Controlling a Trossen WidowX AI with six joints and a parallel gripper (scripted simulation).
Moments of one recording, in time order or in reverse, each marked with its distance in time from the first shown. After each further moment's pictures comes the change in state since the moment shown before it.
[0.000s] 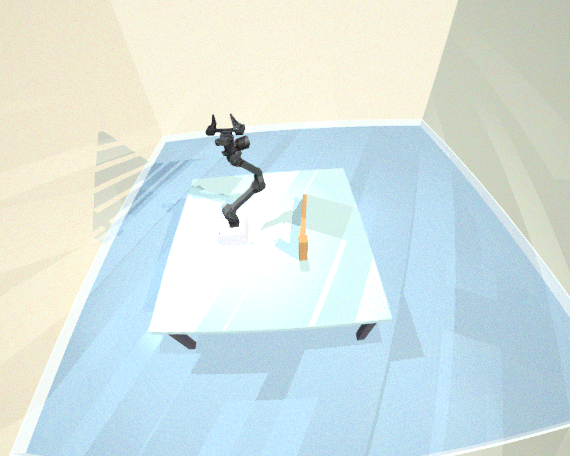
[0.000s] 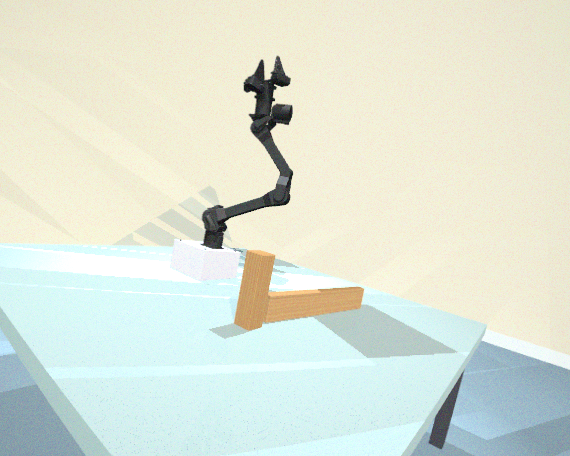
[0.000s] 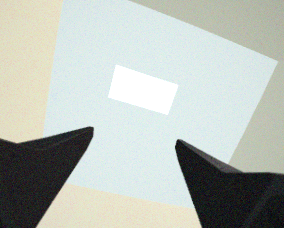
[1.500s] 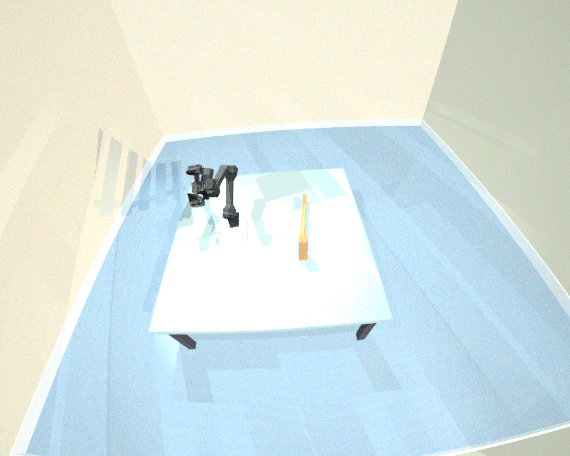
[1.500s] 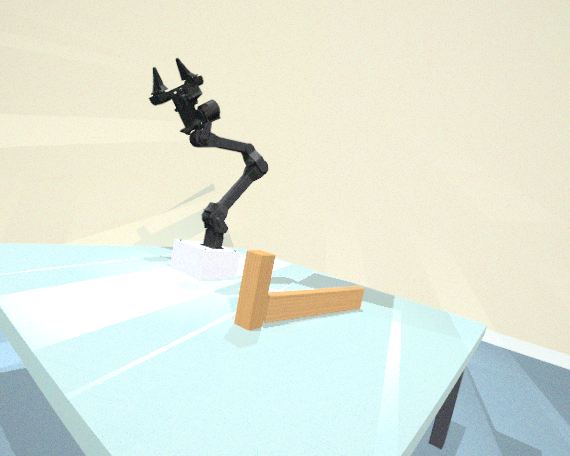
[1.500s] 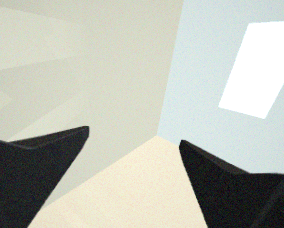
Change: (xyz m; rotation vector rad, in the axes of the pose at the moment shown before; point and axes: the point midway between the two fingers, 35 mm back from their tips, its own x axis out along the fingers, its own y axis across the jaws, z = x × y) arm -0.099 0.082 0.307 1.656 -0.444 0.499
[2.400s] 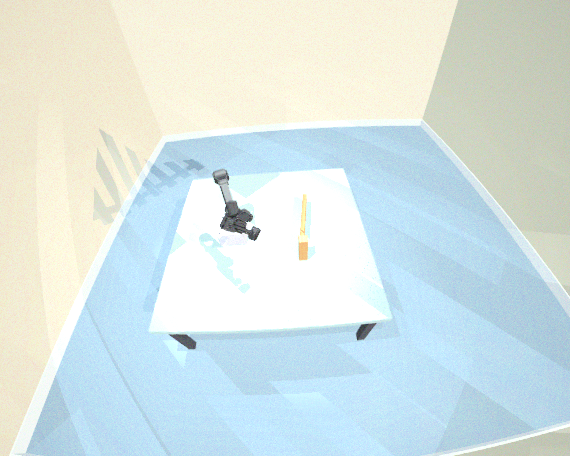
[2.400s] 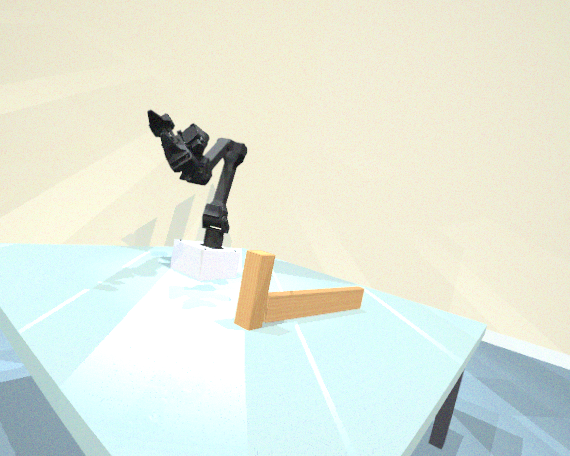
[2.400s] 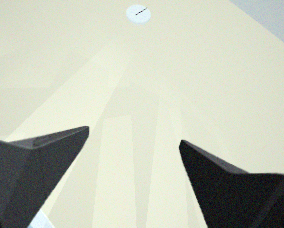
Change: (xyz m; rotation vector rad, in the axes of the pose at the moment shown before) arm -0.102 0.221 0.175 0.989 -0.146 0.601
